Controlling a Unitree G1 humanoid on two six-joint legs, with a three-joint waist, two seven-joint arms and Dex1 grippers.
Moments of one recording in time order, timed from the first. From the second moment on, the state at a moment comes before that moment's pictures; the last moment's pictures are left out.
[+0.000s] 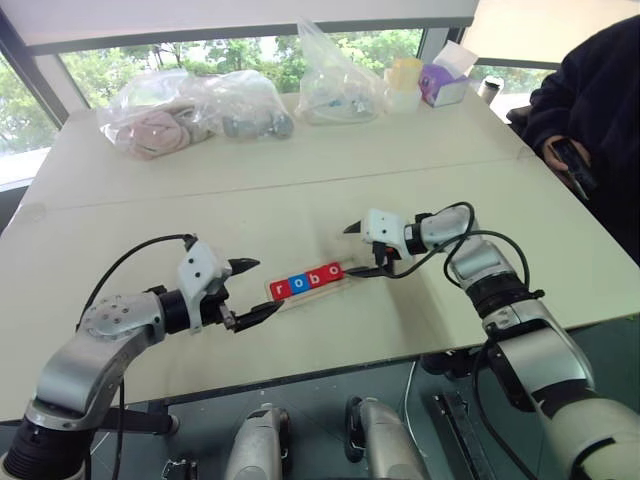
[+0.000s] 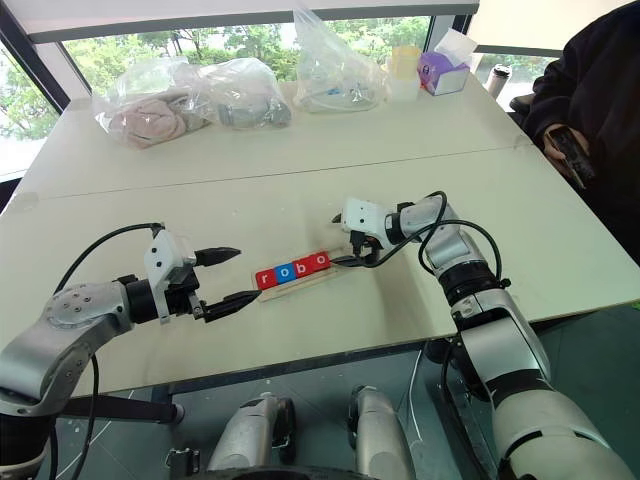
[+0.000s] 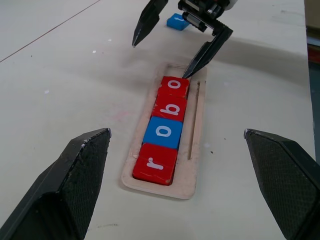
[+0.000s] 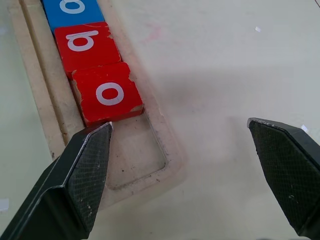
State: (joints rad) left arm -0.07 0.72 0.06 -0.49 -0.50 0.54 -0.79; right arm -0.89 -0.44 0.28 0.74 -0.12 -0.18 1.18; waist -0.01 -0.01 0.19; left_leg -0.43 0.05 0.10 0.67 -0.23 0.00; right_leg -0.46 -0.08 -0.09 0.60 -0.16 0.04
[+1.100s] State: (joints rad) left arm -0.13 0.70 0.03 -0.43 -0.49 0.53 -0.83; right arm -0.61 -0.18 -0.17 0.02 -0.05 1.02 0.20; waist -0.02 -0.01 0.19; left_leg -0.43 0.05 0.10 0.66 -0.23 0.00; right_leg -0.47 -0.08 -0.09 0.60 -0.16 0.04
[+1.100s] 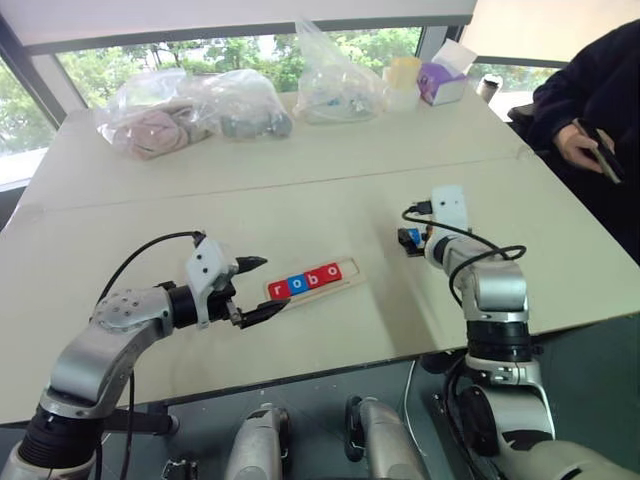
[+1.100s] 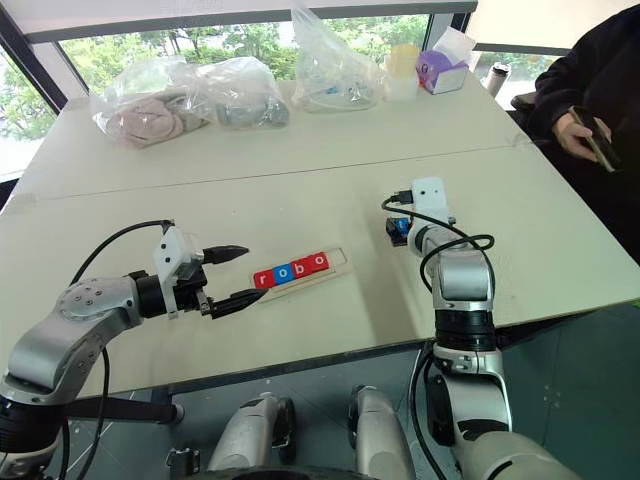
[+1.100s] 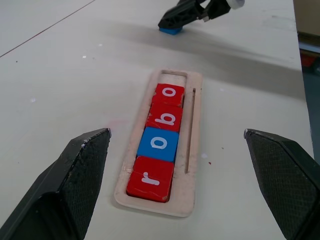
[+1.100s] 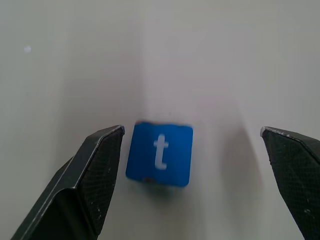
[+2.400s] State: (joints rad) left arm -0.12 0.70 0.02 -0.44 -0.49 0.53 -0.83; right arm -0.48 -0.20 -0.06 -0.42 0.14 1.44 0.19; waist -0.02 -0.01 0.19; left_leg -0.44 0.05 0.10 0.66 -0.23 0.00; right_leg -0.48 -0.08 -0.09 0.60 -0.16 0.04
